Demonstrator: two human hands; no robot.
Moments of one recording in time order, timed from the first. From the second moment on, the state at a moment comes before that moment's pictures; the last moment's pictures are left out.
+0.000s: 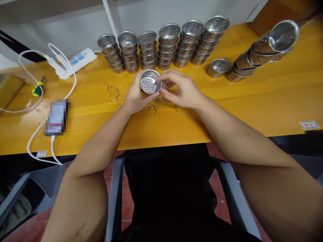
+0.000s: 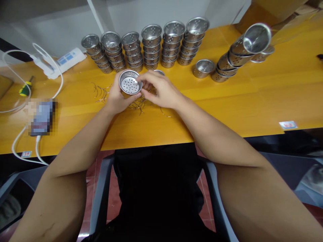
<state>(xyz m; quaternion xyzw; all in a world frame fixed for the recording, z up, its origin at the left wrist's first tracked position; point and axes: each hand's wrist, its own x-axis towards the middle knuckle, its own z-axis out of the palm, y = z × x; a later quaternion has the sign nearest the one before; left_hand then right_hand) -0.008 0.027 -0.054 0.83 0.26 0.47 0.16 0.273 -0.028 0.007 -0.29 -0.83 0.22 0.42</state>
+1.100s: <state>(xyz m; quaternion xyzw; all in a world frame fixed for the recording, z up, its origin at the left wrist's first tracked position) -0.011 0.031 -0.058 0.81 0.31 0.47 0.17 0.284 -0.025 0.010 -0.40 -0.85 0.17 0.29</state>
